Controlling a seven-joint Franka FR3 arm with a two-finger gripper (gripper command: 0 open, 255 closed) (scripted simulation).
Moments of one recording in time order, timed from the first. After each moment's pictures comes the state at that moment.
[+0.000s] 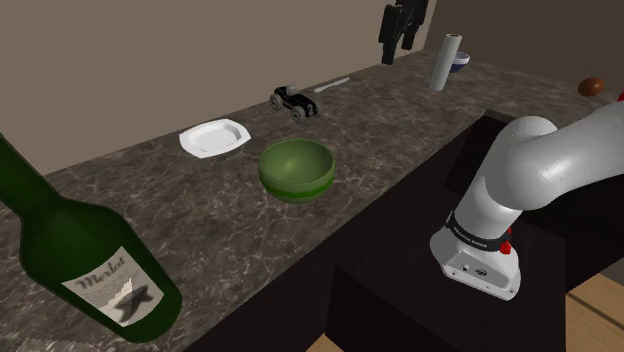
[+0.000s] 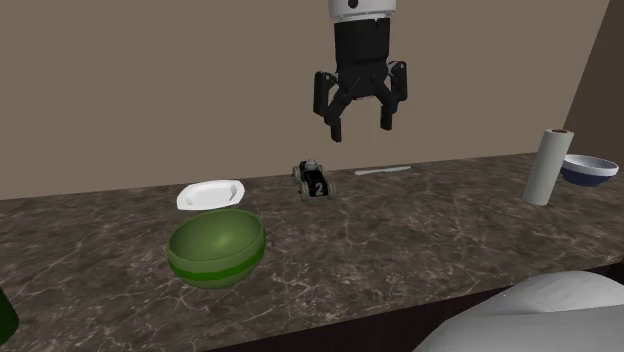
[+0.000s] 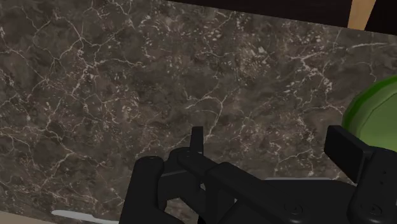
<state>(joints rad) 0.01 -0.81 0.06 -2.28 -0.07 1.50 0.06</state>
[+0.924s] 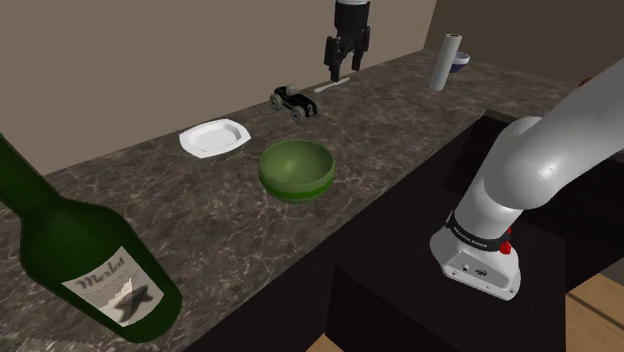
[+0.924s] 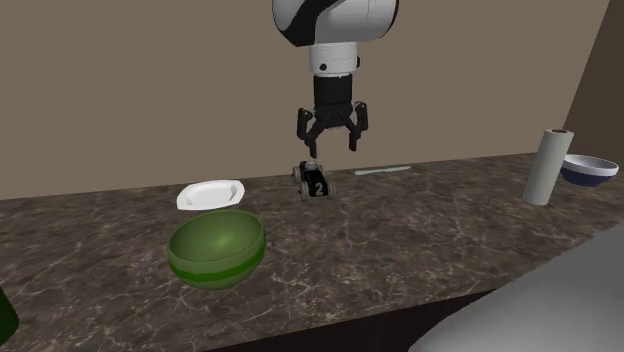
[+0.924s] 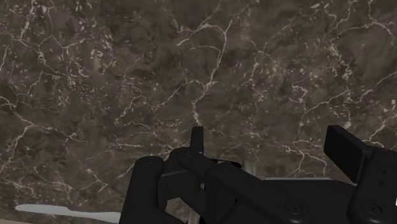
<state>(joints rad) -0.02 -0.43 0.01 -2.21 -0.06 1.81 0.07</state>
